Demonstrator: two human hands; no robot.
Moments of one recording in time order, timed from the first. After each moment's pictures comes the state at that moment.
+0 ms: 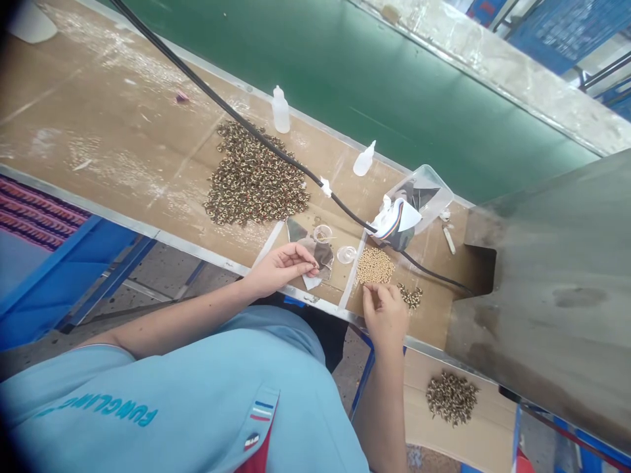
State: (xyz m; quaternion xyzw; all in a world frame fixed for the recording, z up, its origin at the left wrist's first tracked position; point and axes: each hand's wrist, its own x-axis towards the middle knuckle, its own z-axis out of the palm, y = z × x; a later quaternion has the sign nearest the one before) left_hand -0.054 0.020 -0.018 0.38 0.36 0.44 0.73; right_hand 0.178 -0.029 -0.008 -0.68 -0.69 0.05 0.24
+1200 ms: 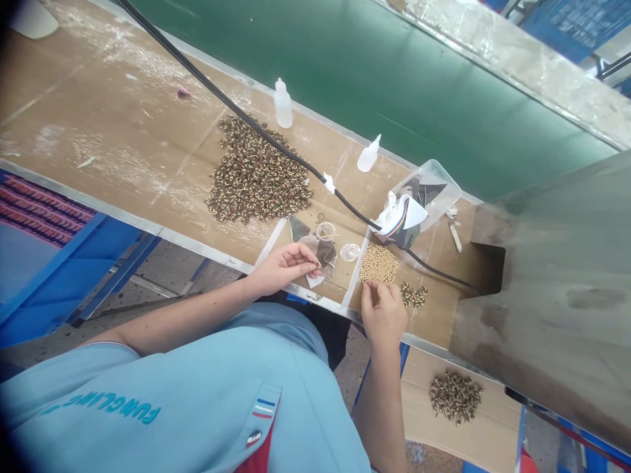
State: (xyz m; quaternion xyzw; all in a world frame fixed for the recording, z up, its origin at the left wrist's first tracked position) left_hand -0.054 0.018 -0.021 0.37 0.38 0.41 0.74; right_hand 0.165 -0.030 -0.013 -0.72 -0.66 0.02 0.23
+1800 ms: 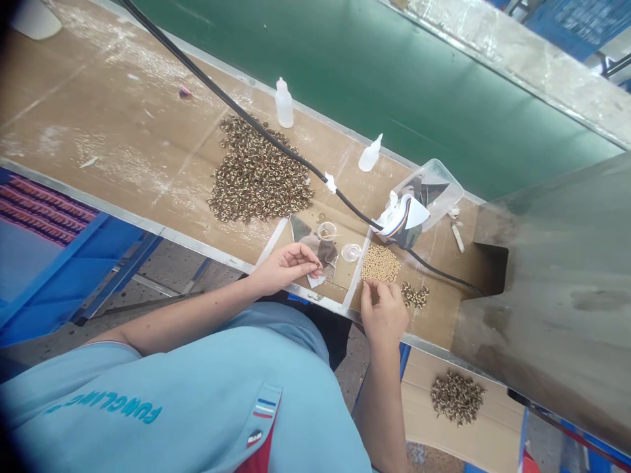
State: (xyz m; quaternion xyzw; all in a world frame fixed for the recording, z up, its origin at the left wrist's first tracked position) left_hand -0.054 0.018 -0.021 0.37 0.38 0.42 0.74; right_hand 0.161 -0.029 -0.012 -0.72 -0.66 0.00 0.22
